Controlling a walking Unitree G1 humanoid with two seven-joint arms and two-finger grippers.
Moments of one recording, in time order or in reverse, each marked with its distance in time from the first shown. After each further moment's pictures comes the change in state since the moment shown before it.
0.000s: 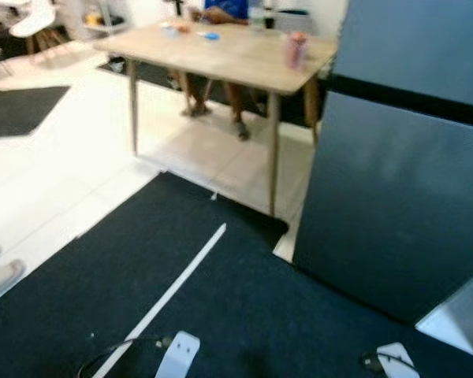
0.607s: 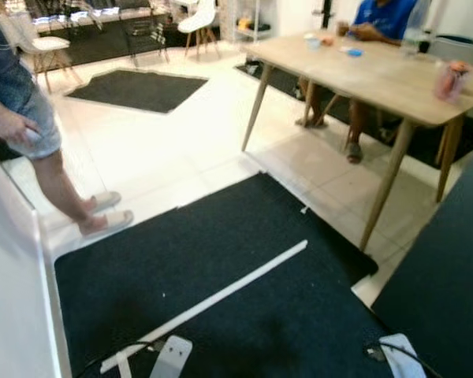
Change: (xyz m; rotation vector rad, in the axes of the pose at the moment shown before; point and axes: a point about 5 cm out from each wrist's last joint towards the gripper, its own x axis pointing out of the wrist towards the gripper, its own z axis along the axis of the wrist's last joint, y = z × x) left arm -0.002 0.007 -0.004 -0.045 0.014 0.012; right arm 0.000 -0.006 0.001 0.030 0.005 -0.030
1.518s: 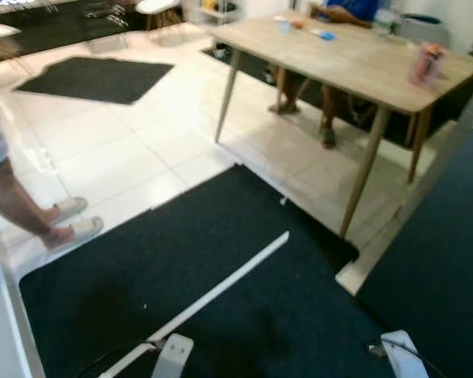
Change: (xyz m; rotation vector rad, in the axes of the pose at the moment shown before) left arm 0.000 -0.002 0.000 -0.021 0.015 -0.016; right arm 0.000 0.002 0.000 0.010 0.014 -0.002
